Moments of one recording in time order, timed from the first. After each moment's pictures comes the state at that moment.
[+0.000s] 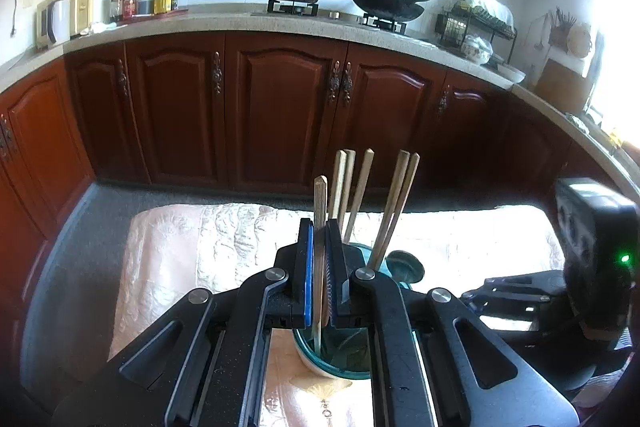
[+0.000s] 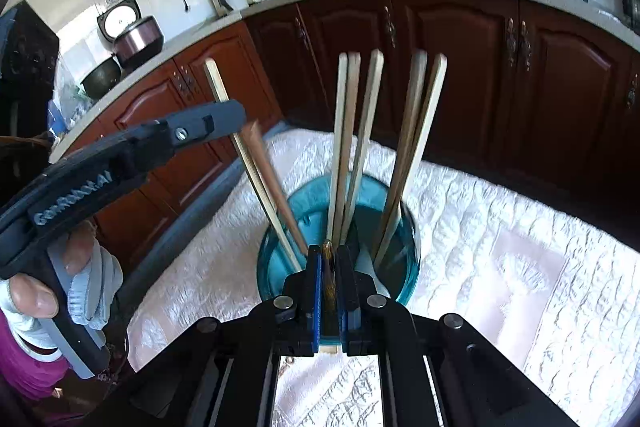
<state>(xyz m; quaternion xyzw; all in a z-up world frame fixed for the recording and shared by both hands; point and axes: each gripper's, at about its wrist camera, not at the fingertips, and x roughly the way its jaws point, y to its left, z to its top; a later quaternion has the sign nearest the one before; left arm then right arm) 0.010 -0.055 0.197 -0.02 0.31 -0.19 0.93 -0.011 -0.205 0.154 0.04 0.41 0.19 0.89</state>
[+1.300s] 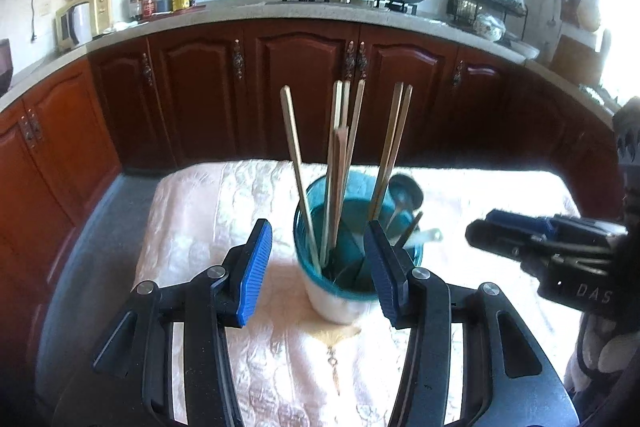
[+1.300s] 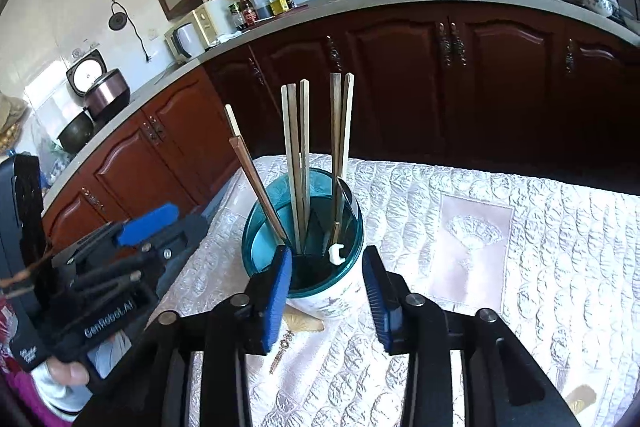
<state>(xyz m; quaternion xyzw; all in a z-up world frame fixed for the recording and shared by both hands) -0.052 -0.060 0.173 0.02 0.33 -0.14 0.93 -0.078 -0.239 0.173 0.10 0.37 0.11 0.92</state>
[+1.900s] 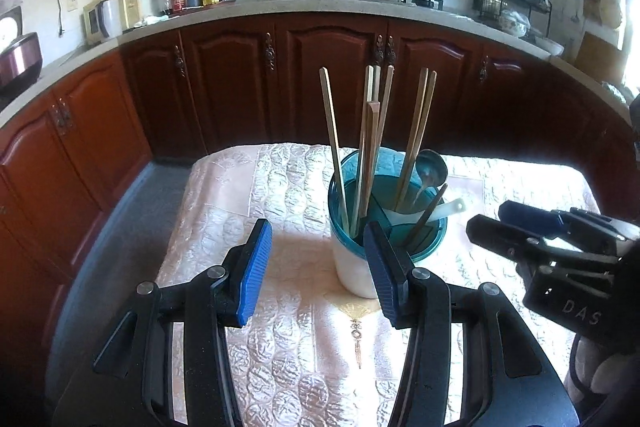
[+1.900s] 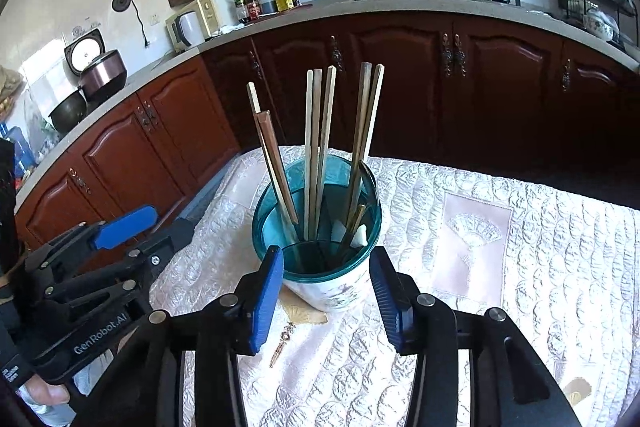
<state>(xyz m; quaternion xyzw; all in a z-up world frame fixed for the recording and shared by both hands) -0.076 -0.046 0.168 0.02 0.33 -0.09 0.94 -0.087 -0.210 0.169 0.06 0.36 0.09 0.93</state>
